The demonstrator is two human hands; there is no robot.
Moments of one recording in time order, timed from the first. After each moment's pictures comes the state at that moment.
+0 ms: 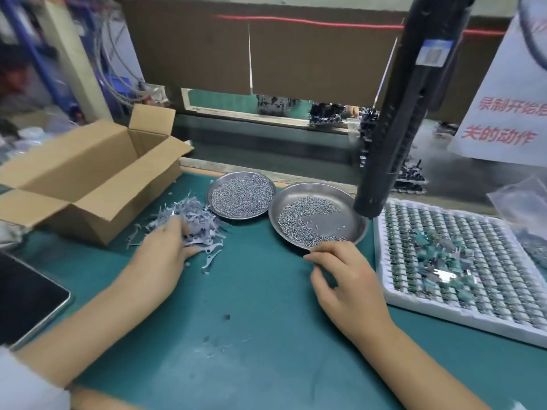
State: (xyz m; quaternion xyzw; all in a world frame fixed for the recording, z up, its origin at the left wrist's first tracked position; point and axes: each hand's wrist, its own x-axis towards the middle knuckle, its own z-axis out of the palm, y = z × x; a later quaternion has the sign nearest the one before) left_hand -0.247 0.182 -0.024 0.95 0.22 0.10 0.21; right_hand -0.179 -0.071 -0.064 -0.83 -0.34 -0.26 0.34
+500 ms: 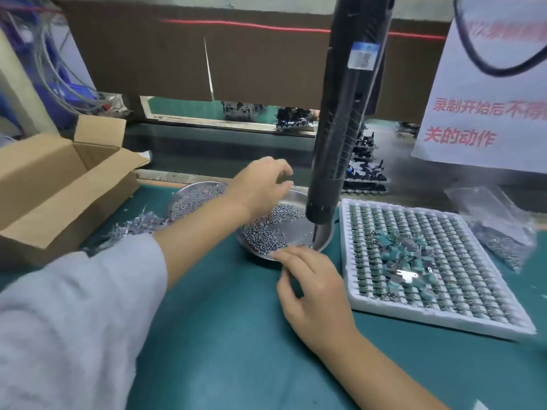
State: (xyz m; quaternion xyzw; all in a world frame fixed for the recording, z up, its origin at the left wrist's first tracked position) left_hand -0.090 0.074 0.029 0.96 -0.06 0.12 0.23; right_hand -0.178 -0.069 -0.064 -0.83 -0.31 -0.30 0.36
